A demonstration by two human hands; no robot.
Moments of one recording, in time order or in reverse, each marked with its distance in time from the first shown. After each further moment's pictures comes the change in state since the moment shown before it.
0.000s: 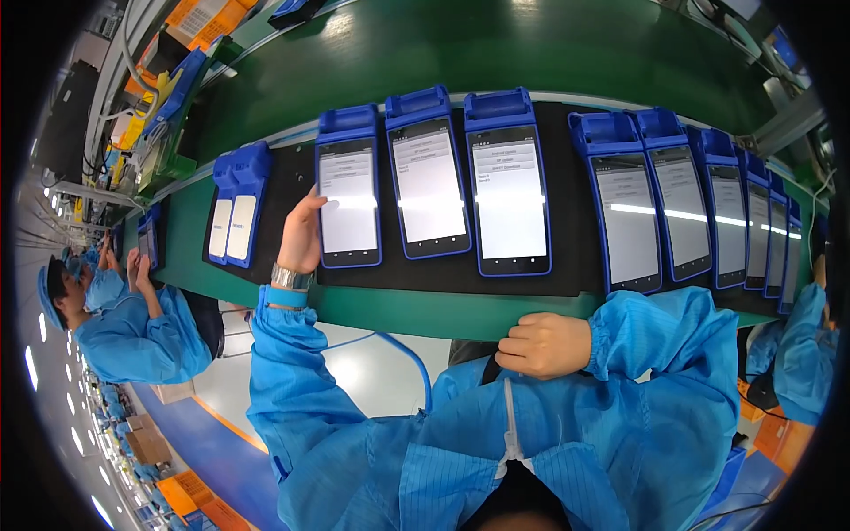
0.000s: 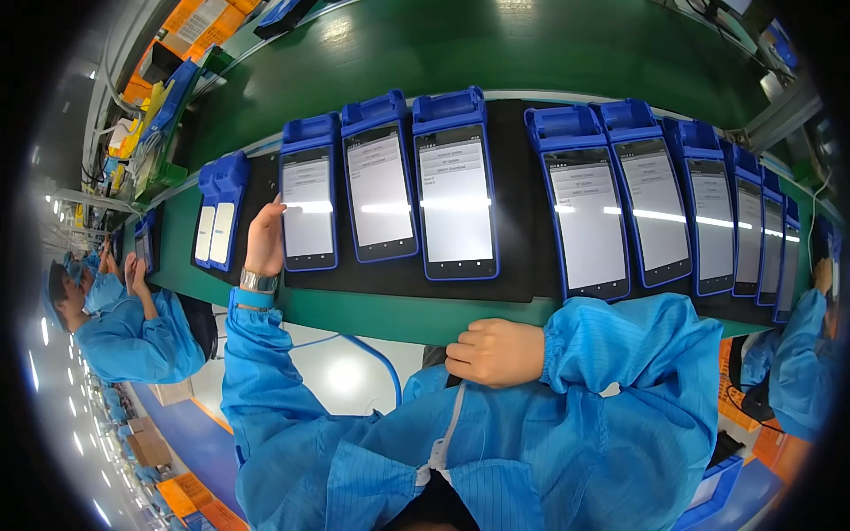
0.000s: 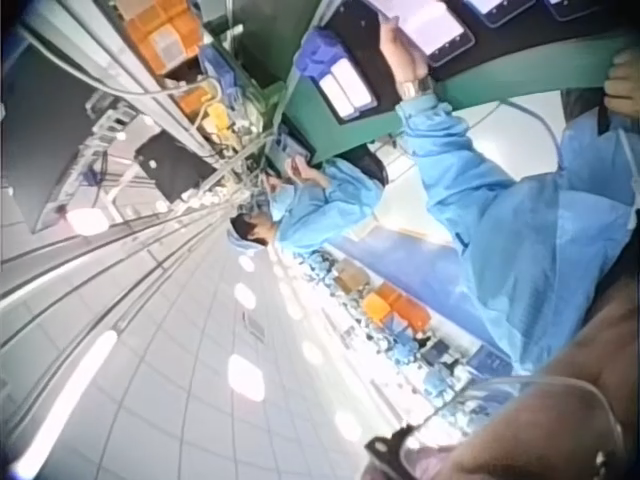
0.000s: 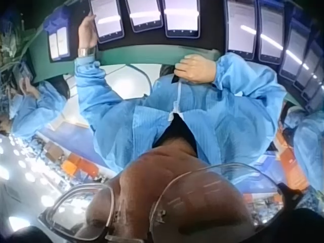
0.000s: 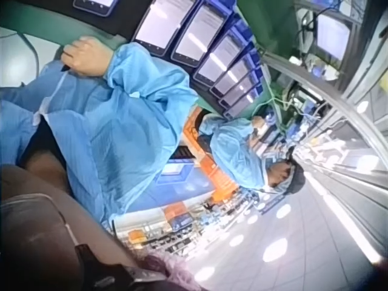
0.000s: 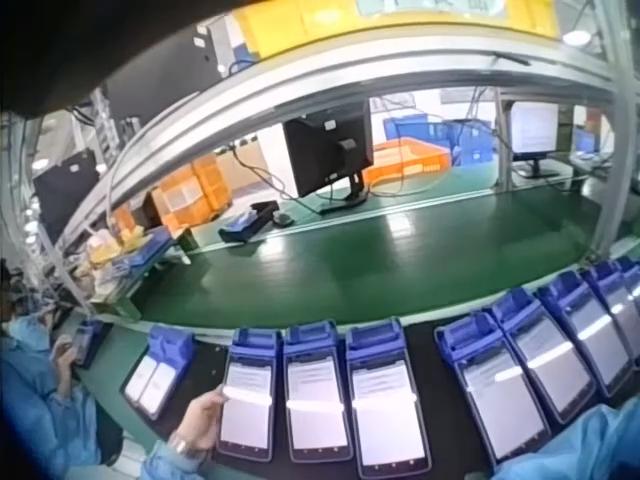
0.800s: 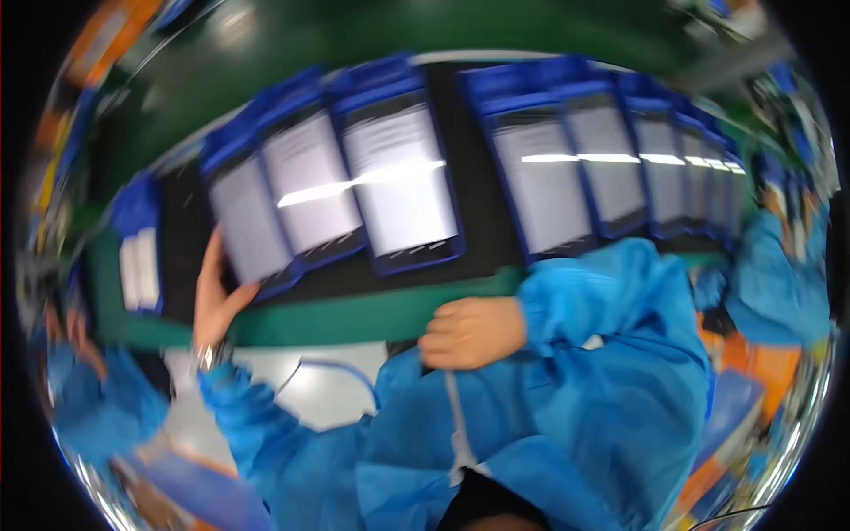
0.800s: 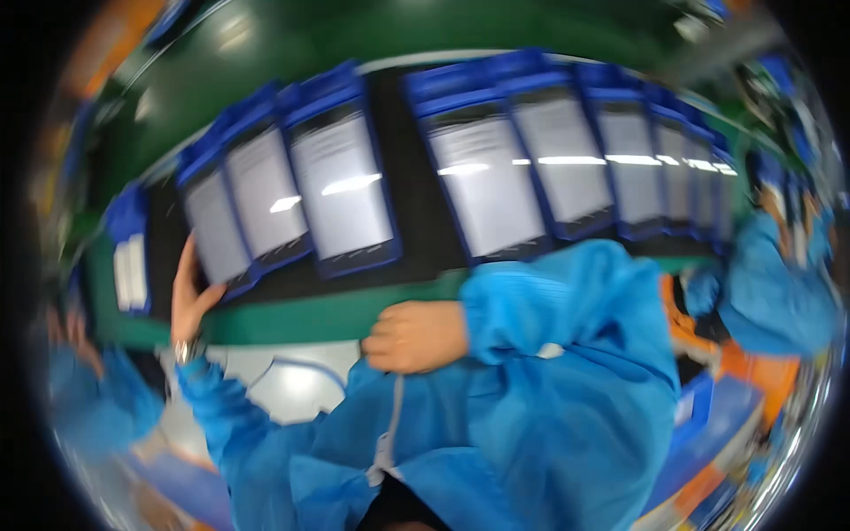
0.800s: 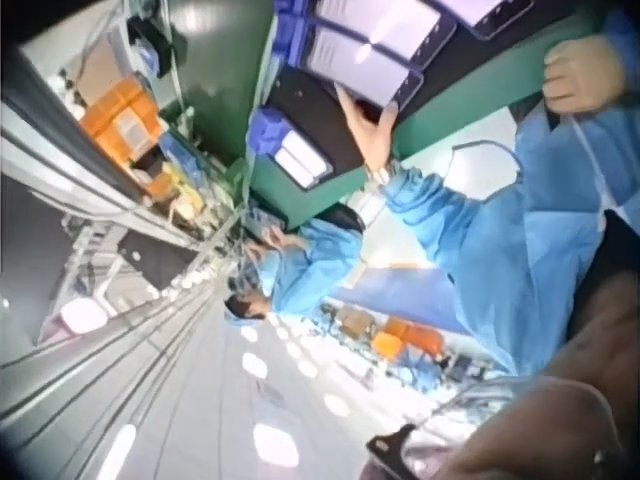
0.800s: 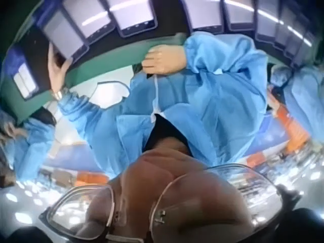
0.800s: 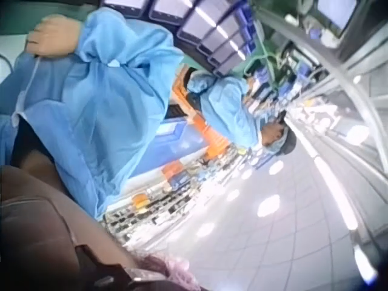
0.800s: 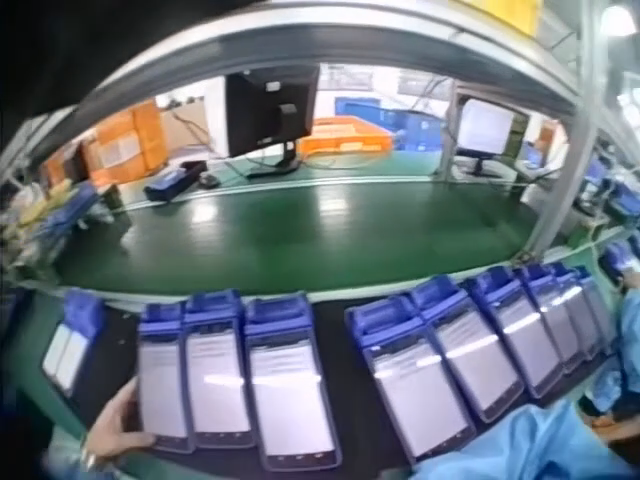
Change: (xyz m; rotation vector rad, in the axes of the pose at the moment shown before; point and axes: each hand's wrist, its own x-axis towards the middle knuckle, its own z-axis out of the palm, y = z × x) left_hand -0.037 -0.026 -0.009 0.836 -0.106 0.281; right_hand 0.000 0.005 0.008 0.017 0.025 -0.010
